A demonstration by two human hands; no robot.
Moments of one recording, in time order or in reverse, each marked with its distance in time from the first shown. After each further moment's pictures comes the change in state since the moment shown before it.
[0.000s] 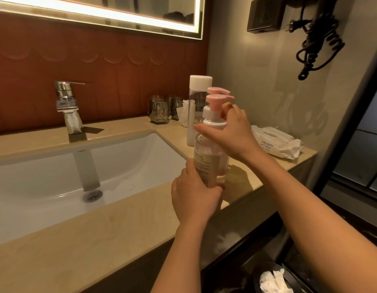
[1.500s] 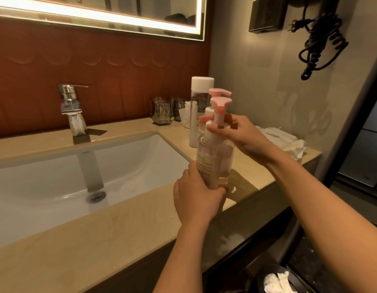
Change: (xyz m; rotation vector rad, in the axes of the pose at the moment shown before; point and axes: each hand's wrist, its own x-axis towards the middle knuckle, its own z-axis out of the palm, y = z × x) left_hand -0.001 0.001 -0.002 0.019 -0.008 0.026; right_hand 0.001 0.010 -0.018 0.553 -0.416 -0.008
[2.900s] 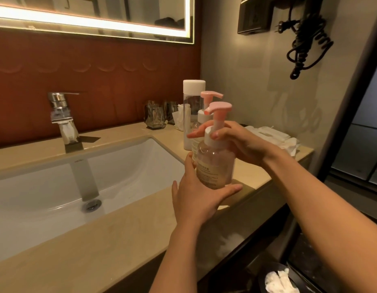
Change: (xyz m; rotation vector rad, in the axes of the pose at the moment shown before) left_hand 0.001 0.007 -0.007 -0.174 -0.158 0.023; right_hand -0.005 0.004 -0.008 0.221 -0.214 0.031
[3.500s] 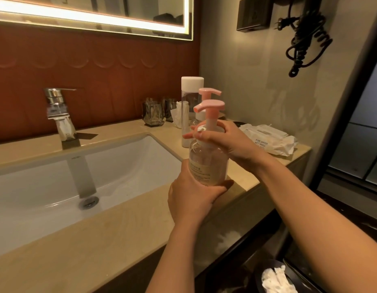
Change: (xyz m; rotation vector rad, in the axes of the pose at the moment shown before) left_hand 0.000 -0.005 0.002 0.043 0.102 -0.014; right_hand -0.002 -0.003 0.025 -0.073 0.238 0.020
